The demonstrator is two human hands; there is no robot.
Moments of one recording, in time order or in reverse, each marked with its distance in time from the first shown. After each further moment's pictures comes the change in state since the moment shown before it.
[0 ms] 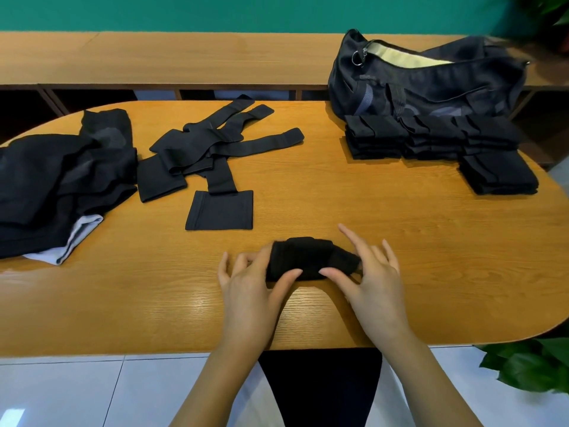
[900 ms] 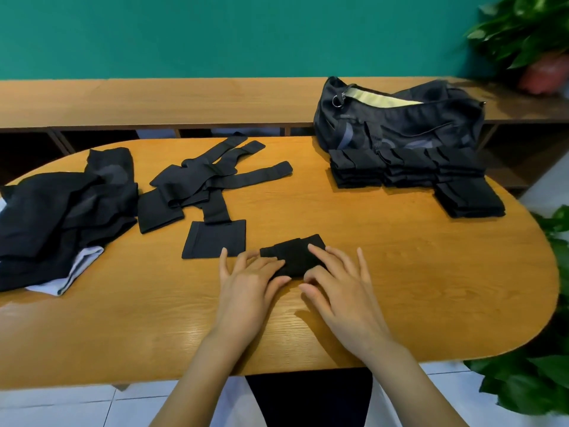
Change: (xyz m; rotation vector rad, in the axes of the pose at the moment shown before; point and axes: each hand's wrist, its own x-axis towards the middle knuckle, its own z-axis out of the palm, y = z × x) left_hand 0.039 -0.008 -0.001 0.284 -0.178 0.218; right_hand 0.012 -0.010 -0.004 -0.297 -0.180 -0.254
